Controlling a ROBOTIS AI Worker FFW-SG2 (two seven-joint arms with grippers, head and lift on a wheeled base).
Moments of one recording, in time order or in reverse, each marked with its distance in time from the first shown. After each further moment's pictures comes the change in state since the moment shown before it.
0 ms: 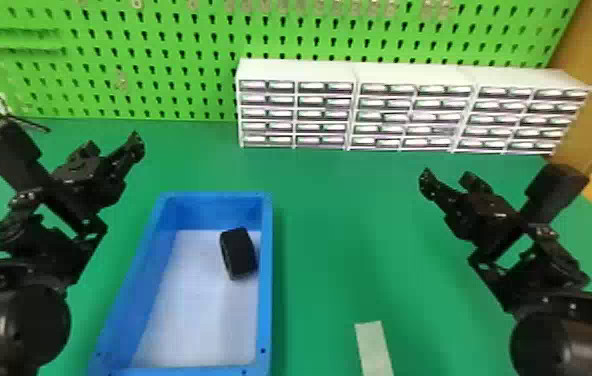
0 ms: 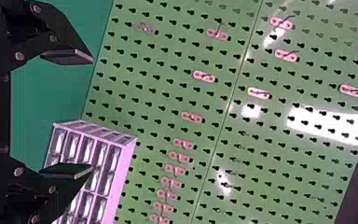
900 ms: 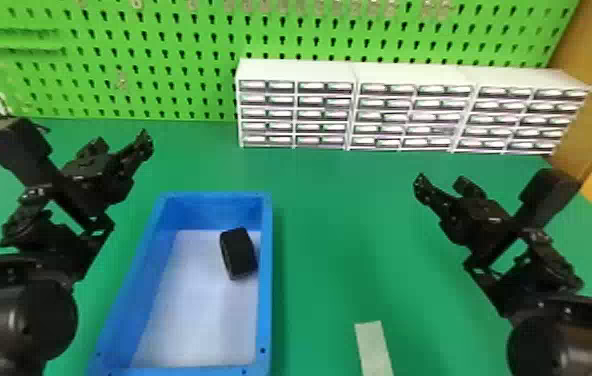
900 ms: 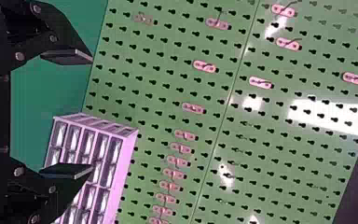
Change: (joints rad) left arm -0.014 0.000 -0.020 0.010 -0.016 0.000 -0.014; right arm 0.012 -0.006 0.016 0.006 -0.017 -0.002 0.000
